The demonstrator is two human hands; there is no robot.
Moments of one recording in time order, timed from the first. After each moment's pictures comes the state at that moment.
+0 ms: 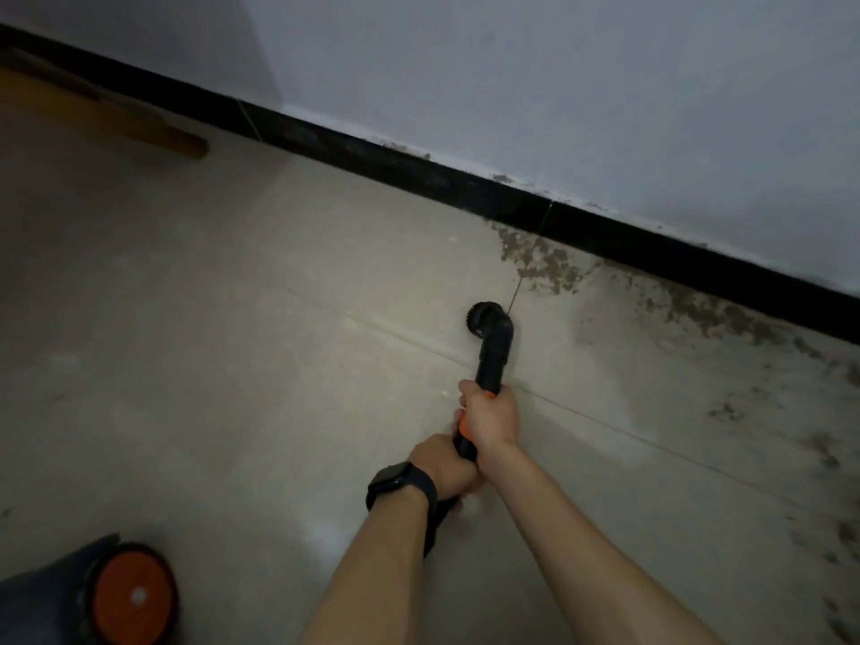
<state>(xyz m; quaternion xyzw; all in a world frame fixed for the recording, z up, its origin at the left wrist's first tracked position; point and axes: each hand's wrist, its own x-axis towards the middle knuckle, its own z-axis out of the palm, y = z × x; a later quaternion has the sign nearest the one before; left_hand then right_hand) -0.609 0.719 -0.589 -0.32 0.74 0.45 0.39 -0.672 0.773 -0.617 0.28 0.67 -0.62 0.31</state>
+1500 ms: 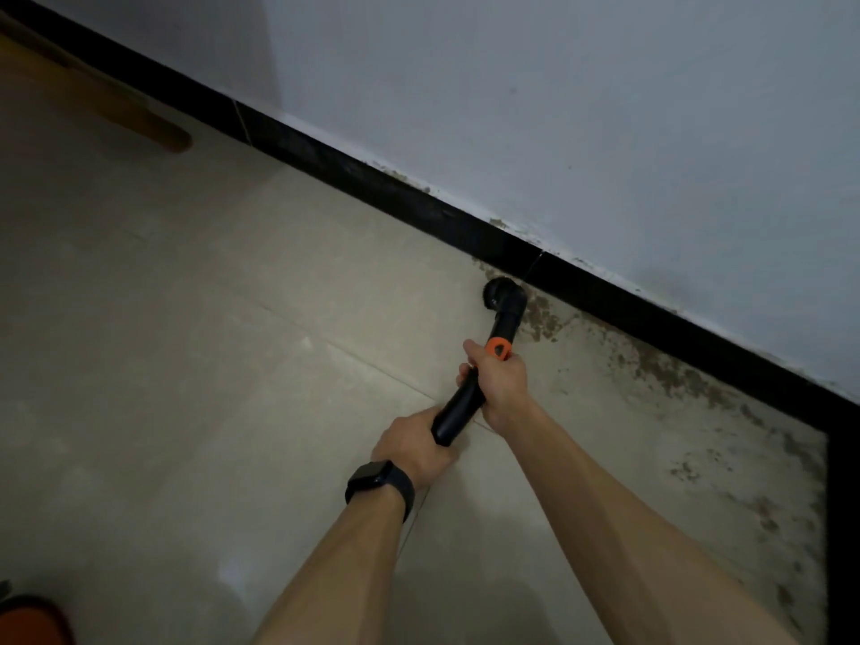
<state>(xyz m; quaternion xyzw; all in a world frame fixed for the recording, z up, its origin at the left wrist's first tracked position) -0.651 0.685 -0.608 -0.27 0.83 0.45 0.20 -0.783 0.753 -0.609 0.23 0.66 -0.66 0.28</state>
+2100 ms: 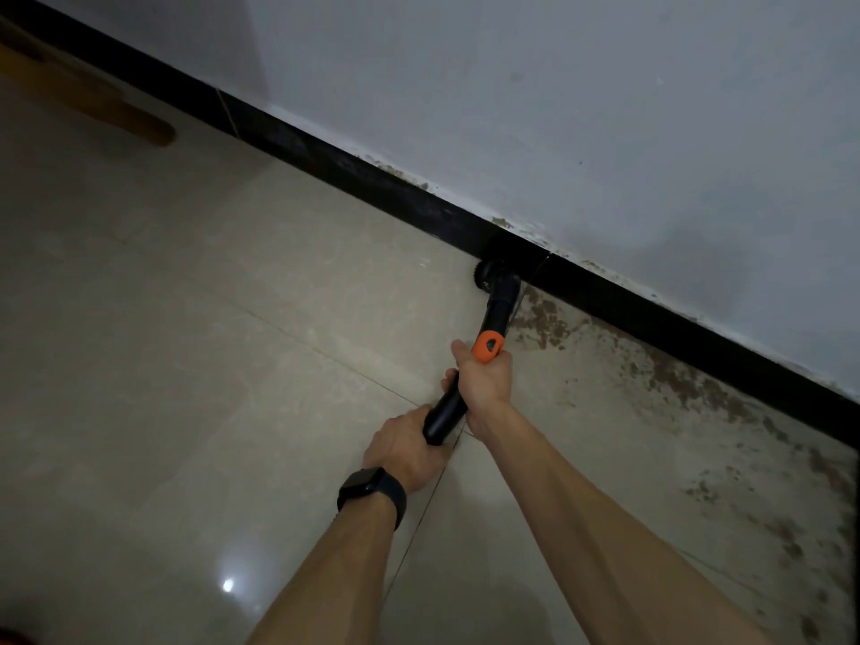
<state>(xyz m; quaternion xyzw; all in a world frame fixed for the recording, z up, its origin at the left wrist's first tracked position) -0.673 0.673 -0.634 -0.31 0.82 0.45 0.19 -0.793 0.729 -0.632 0.23 0.68 -0.64 0.26</state>
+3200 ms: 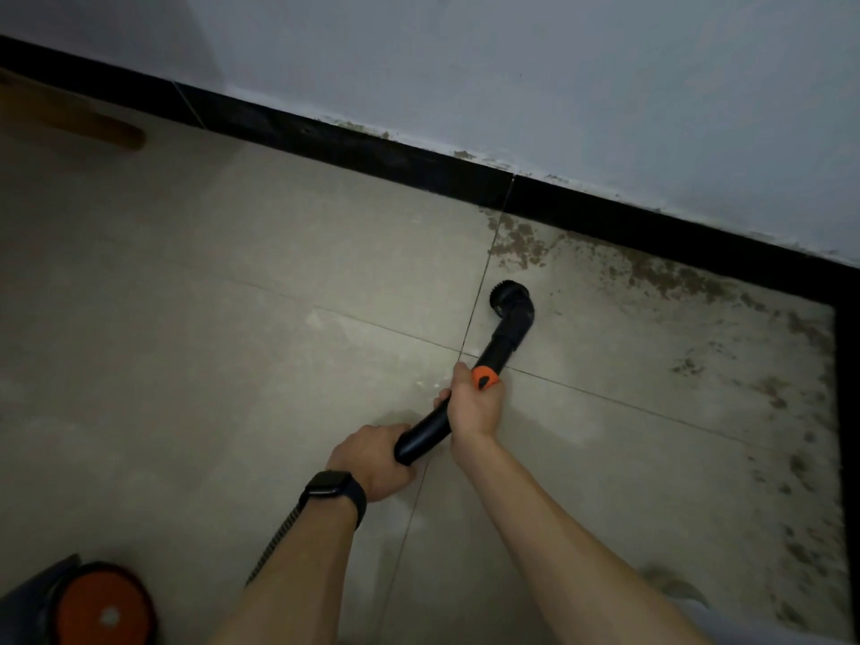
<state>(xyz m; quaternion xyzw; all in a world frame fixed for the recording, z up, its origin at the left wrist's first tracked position) -0.563 0.666 -0.618 -0.17 0.87 0.32 0.33 -0.659 0.772 -0.634 0.35 0.65 -0.65 0.19</state>
